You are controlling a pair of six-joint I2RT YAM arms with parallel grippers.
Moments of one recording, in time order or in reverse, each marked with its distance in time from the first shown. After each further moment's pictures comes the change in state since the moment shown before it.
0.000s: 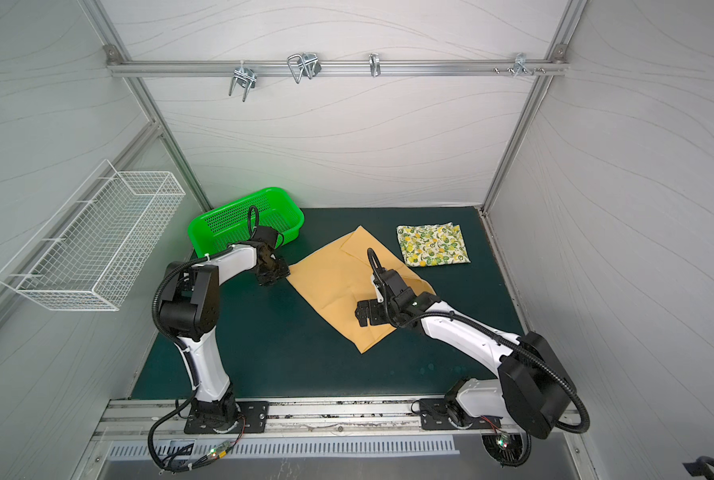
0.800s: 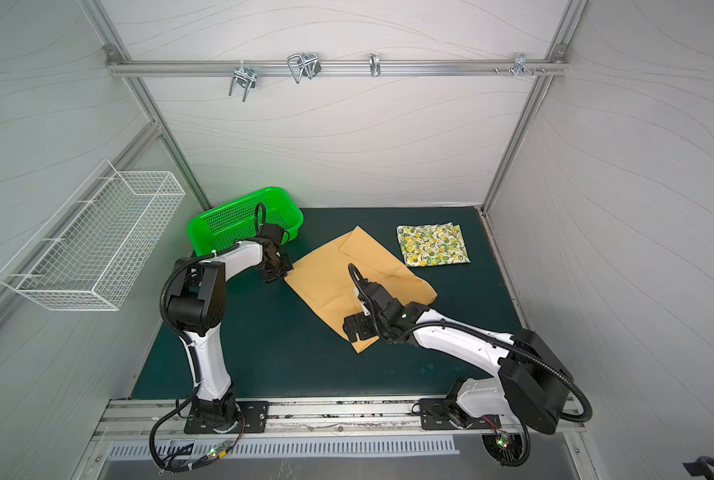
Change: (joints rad) left arm -0.023 0.040 0.060 -0.027 -0.020 0.019; right arm 0.195 0.024 -0.016 0.039 0.053 -0.011
